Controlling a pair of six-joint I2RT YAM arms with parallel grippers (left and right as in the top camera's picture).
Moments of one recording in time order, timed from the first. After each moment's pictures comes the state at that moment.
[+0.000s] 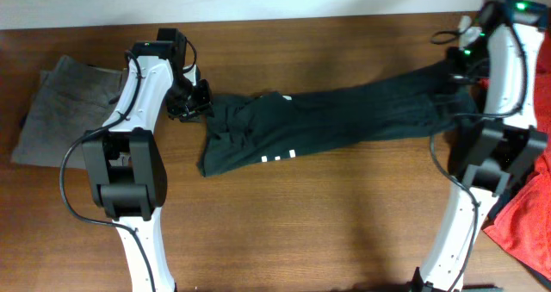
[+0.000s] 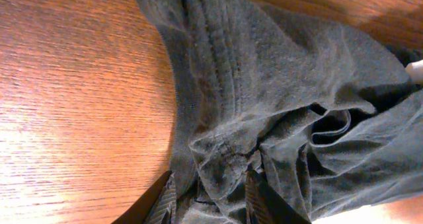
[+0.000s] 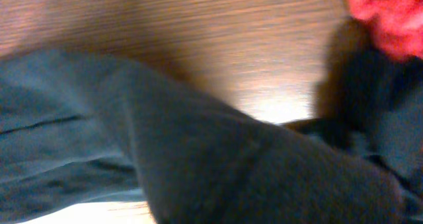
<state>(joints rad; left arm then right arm) -0.06 2.28 1.94 -1.21 0.25 -0.28 -0.29 2.47 2.54 -1.52 -0.02 -0.15</state>
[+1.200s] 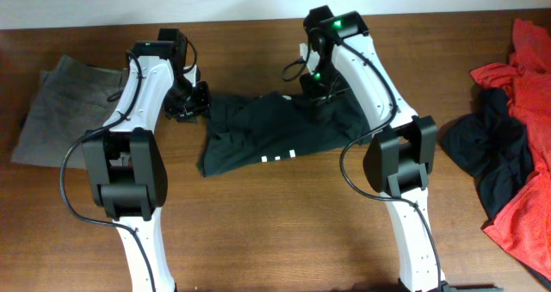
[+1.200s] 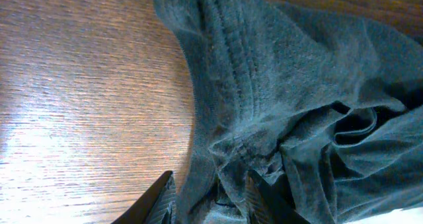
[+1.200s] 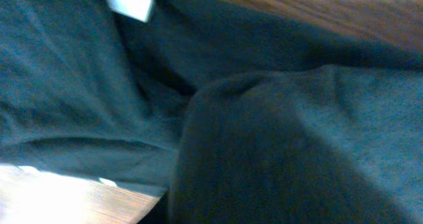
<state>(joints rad) -0.07 2.28 1.94 -1.21 0.20 -0.23 0.31 2.49 2.45 -1.50 -0.09 -0.03</state>
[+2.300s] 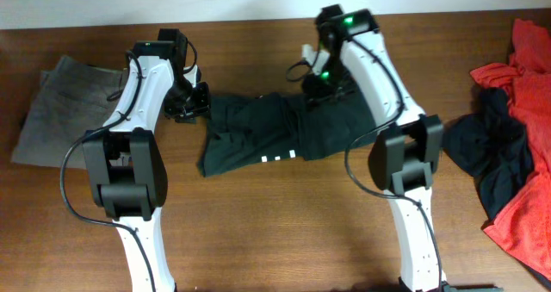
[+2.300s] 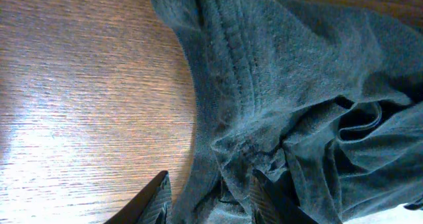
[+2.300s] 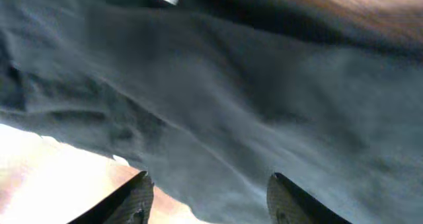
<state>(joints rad) -0.07 2.28 1.94 -1.22 0.19 -0.20 0.28 2.49 2.44 -1.53 -0.20 -0.14</state>
